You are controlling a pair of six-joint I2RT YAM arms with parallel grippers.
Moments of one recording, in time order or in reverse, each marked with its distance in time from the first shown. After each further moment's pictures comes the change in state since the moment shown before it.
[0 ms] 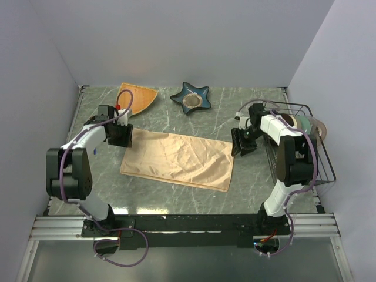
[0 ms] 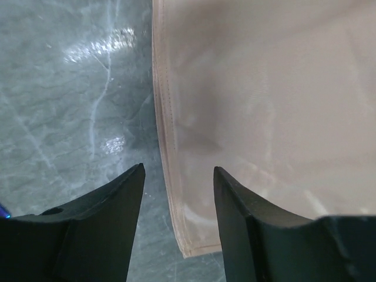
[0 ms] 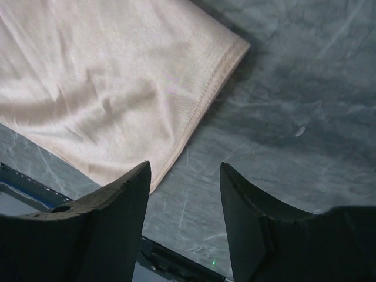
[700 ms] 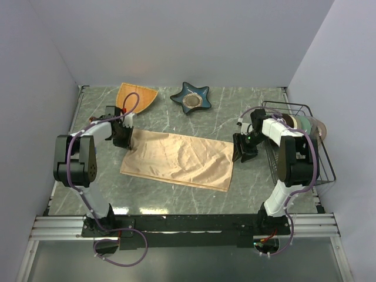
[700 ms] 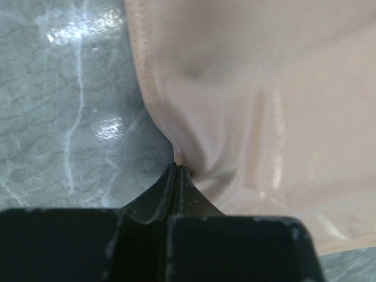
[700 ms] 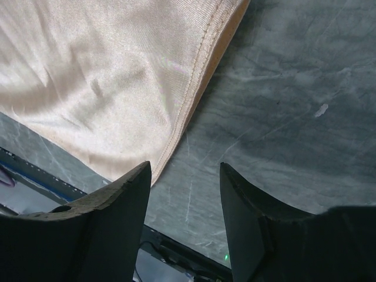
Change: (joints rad) left arm -0.021 0.182 0.055 0.011 -0.014 0.000; right arm -0.038 -0.007 -0.085 0.003 -0.040 0.019
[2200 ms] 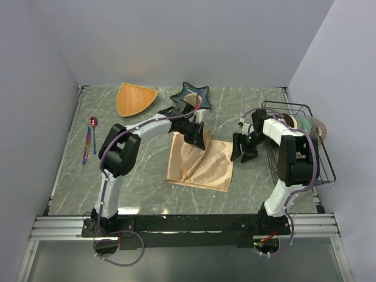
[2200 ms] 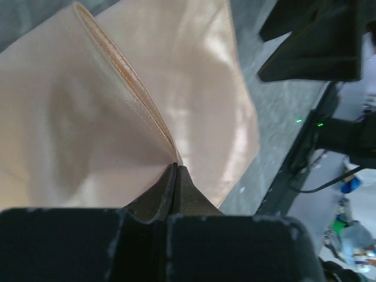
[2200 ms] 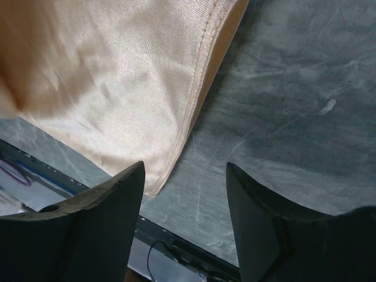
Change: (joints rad) left arm -0.592 0.332 0.509 0.025 0.475 -0.398; right arm -0.011 0.005 -0.004 0.000 -0.030 0.047
